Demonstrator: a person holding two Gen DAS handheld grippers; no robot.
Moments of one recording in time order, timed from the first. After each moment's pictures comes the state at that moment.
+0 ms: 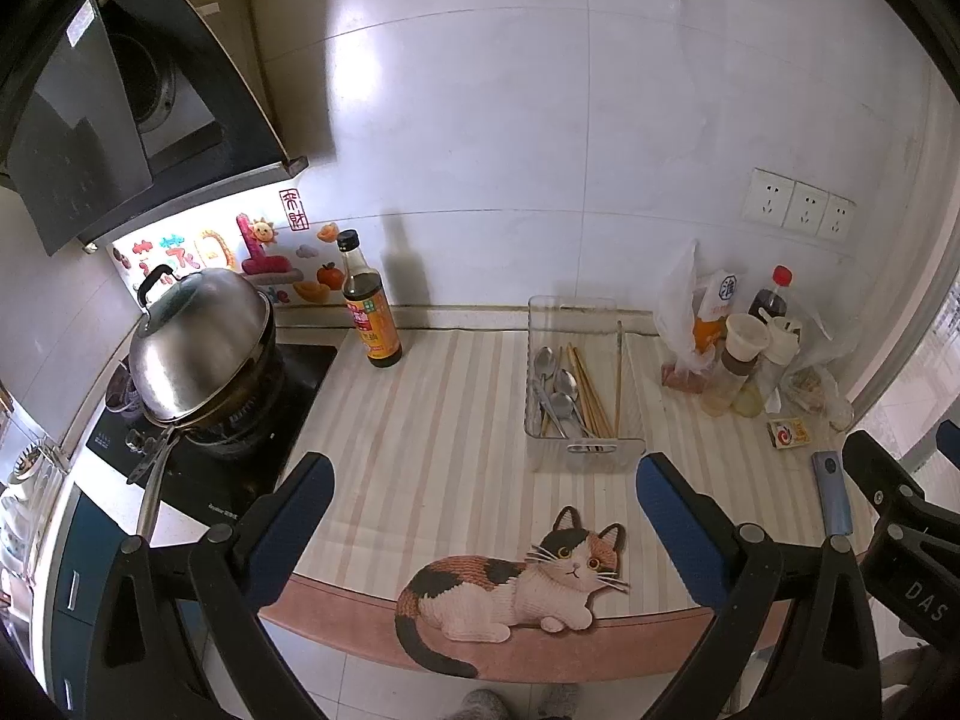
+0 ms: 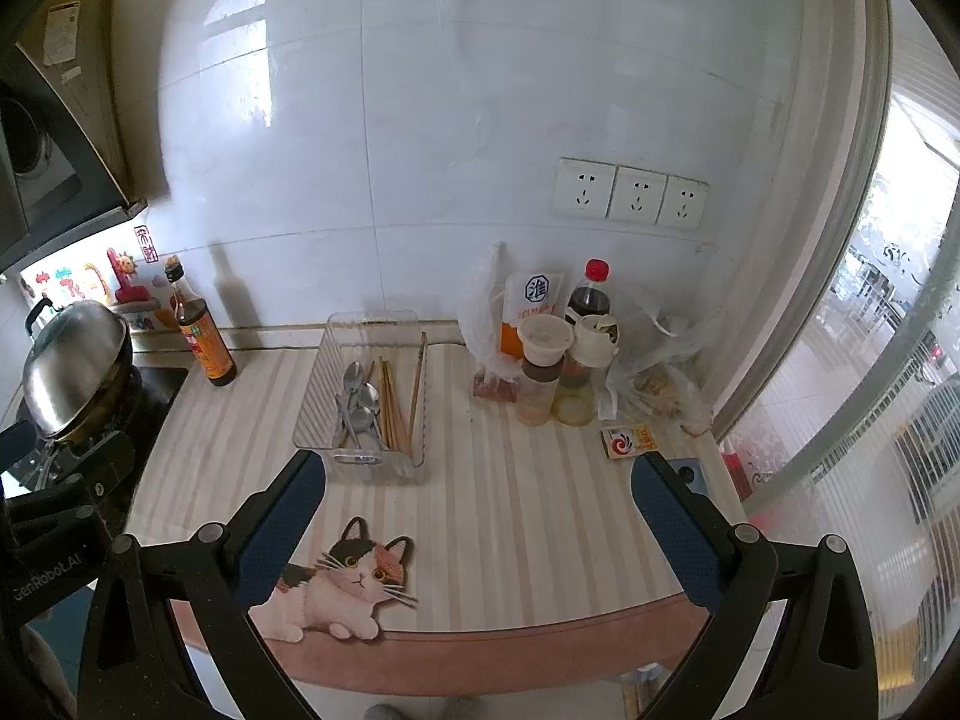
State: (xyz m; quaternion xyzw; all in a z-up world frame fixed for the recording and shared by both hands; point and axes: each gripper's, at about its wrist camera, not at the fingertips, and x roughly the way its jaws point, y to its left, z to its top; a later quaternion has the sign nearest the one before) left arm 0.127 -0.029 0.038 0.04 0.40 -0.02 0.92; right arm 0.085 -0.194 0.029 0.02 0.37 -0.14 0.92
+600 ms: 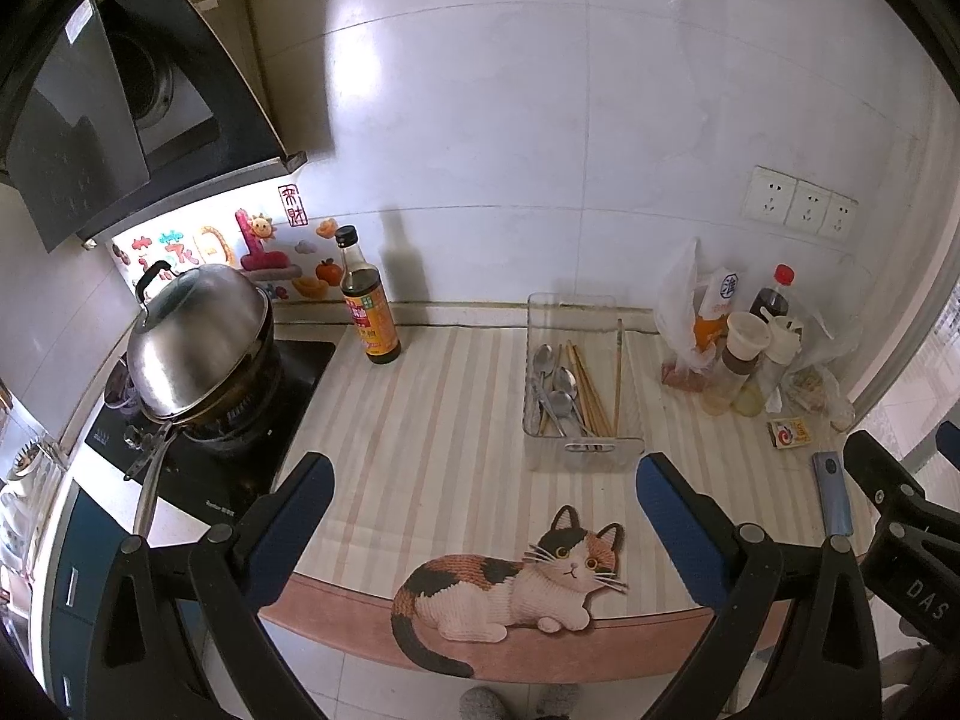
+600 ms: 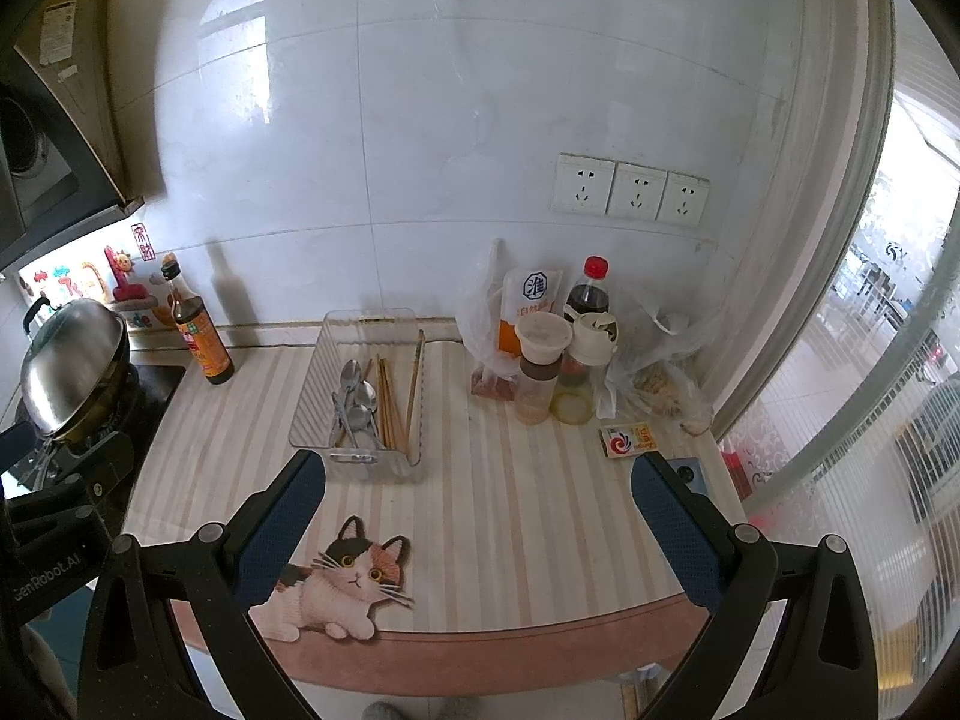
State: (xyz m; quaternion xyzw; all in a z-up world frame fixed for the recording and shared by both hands) left arm 0.130 -0.029 0.032 0.04 0.40 -0.02 0.92; right arm 0.089 -0.196 0.026 0.02 0.37 -0.13 0.92
